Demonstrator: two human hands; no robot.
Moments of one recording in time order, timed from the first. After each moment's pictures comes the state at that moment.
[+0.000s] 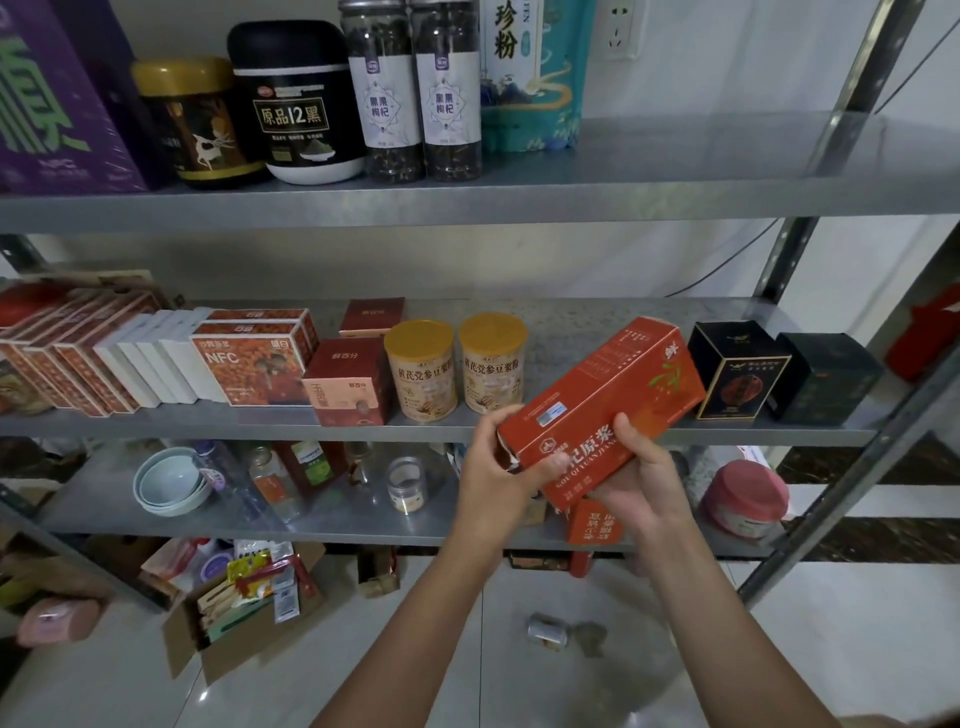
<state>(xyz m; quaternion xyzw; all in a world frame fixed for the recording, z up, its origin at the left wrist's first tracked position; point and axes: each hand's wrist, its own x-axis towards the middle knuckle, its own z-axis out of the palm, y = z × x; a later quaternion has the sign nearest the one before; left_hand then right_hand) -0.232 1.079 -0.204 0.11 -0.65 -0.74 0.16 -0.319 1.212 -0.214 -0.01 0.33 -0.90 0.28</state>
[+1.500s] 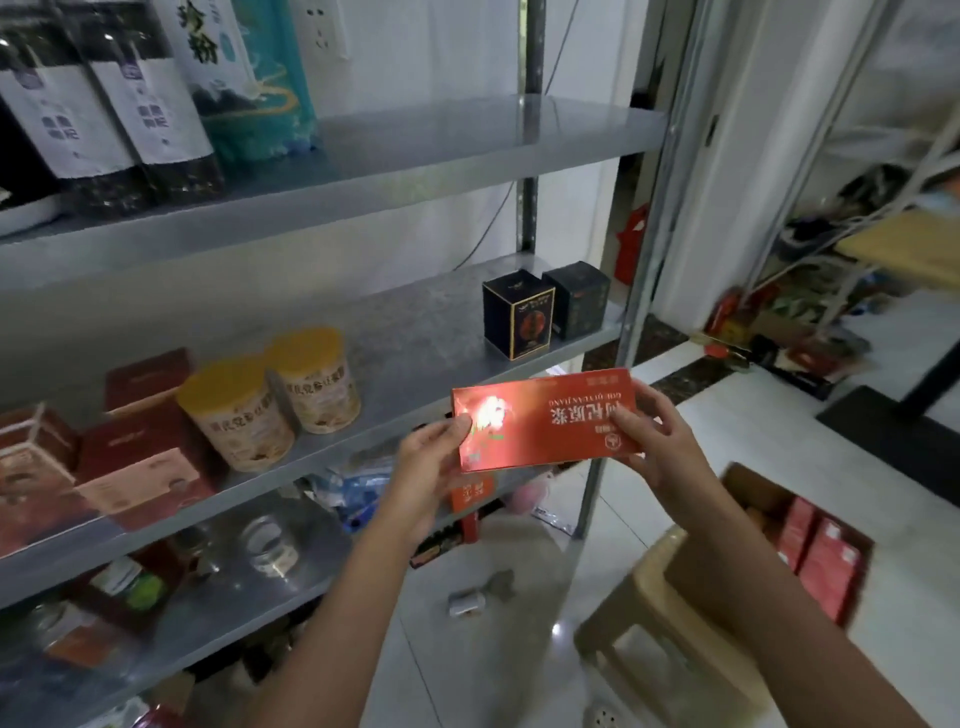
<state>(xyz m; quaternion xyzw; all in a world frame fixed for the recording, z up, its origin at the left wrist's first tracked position) -0.259 1.108 -0.213 0.08 -0.59 -0.79 -0.13 -0.238 1.360 -0.221 0.07 0.62 -0.78 -0.03</state>
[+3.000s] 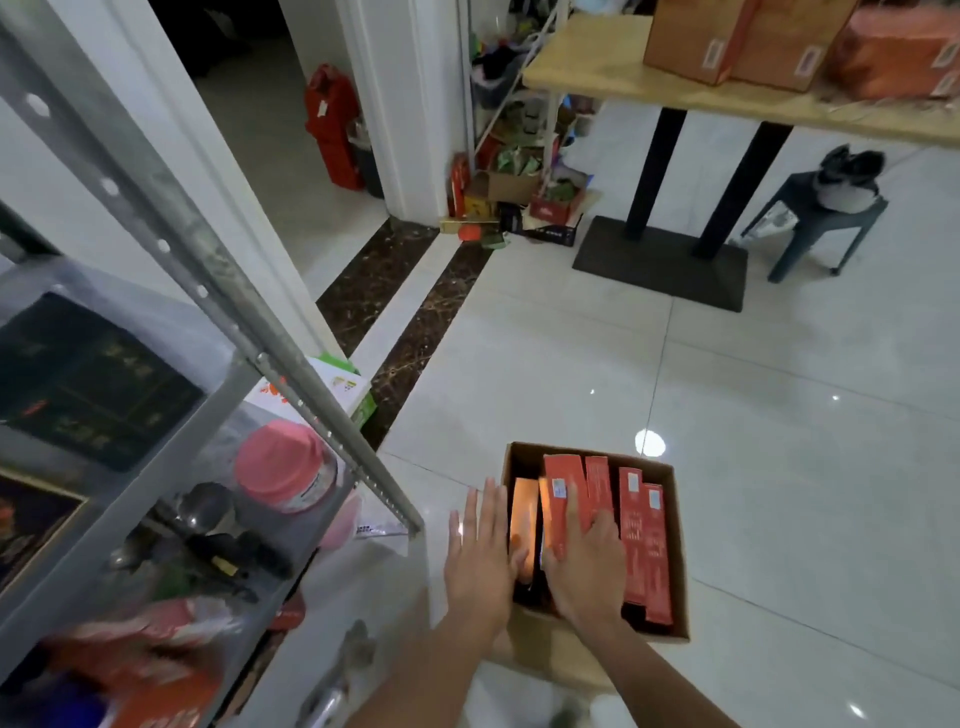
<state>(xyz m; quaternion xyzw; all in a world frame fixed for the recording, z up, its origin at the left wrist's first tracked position) -0.373 1.519 -0.507 -0.42 -0.89 0.02 -0.18 -0.277 1.606 -0.501 0.47 0.87 -0.16 0.03</state>
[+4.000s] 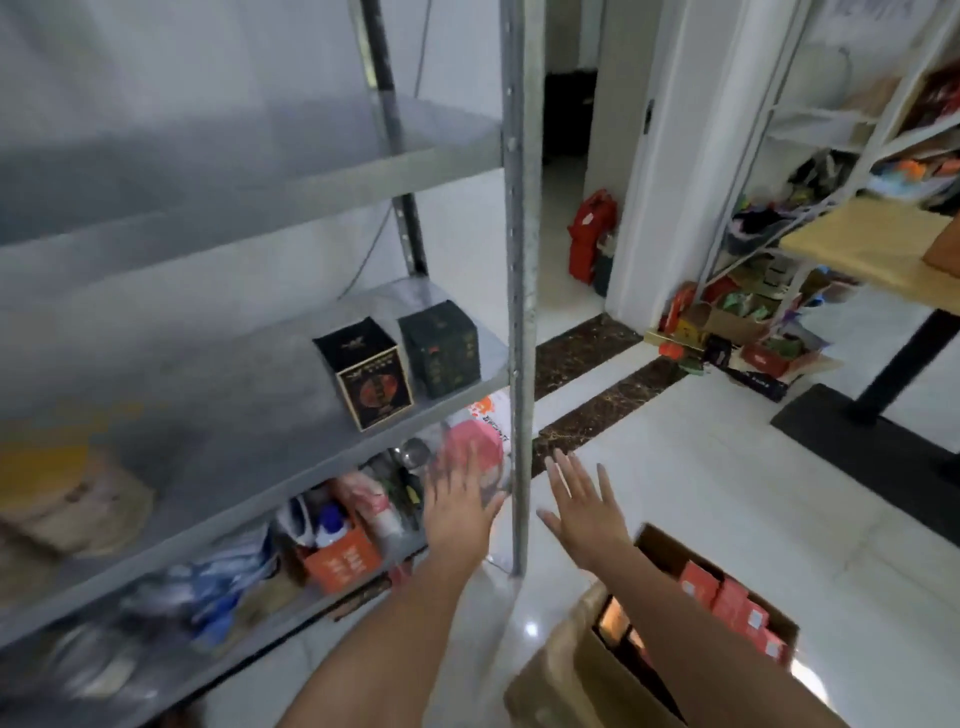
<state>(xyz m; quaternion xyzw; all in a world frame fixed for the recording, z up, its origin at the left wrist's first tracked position) -0.409 1.371 -0.339 -0.09 -0.99 -0.03 -0.03 -0.378 1.553 -0.360 -0.03 1.00 0.01 0.08</state>
